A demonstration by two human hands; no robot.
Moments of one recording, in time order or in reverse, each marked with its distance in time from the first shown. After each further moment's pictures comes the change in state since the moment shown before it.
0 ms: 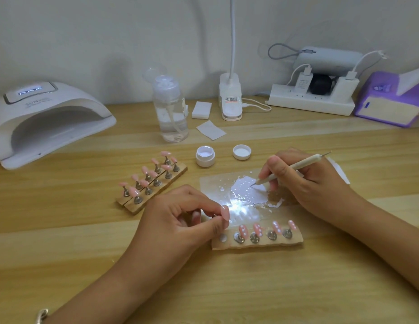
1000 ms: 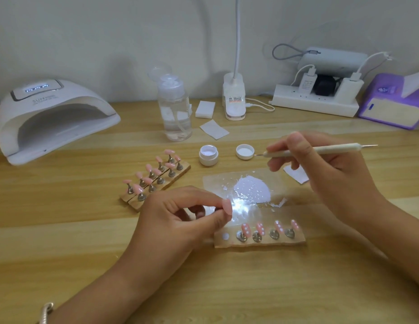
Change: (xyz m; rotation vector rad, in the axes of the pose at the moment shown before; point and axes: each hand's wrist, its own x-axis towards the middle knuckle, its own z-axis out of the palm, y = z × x) left_hand -0.005 -0.005 0.001 -0.142 0.036 0.025; right_hand -0.003 -0.032 -0.009 0.284 0.148 -0.015
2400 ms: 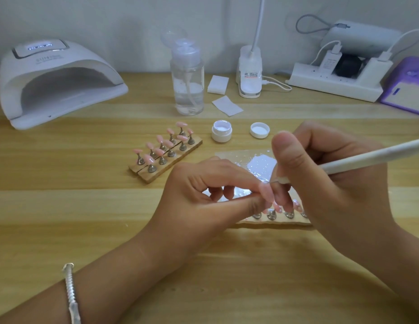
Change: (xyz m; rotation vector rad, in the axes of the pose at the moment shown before) left_hand 0.001 0.011 0.010 -0.063 -0.099 0.169; right_hand -0.030 -0.039 0.052 0.108 0.019 -0.076
